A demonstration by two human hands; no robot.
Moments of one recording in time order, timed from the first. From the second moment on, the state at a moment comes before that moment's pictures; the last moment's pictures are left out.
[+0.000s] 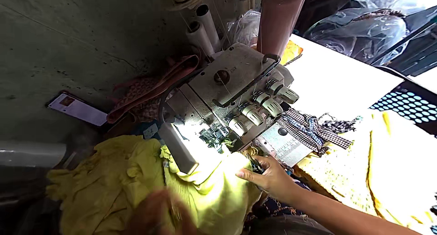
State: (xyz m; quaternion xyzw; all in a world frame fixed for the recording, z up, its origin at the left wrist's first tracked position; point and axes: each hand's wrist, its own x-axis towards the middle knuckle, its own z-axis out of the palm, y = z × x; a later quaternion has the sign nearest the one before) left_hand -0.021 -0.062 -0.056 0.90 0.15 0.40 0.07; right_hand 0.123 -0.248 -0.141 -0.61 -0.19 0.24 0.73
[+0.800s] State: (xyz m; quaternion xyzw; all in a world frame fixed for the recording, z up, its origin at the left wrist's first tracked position) left_hand 0.046 -0.105 -0.077 0.95 0.18 0.24 0.06; right_hand 0.123 -0.258 -0.173 -0.67 -0.32 0.10 0.66
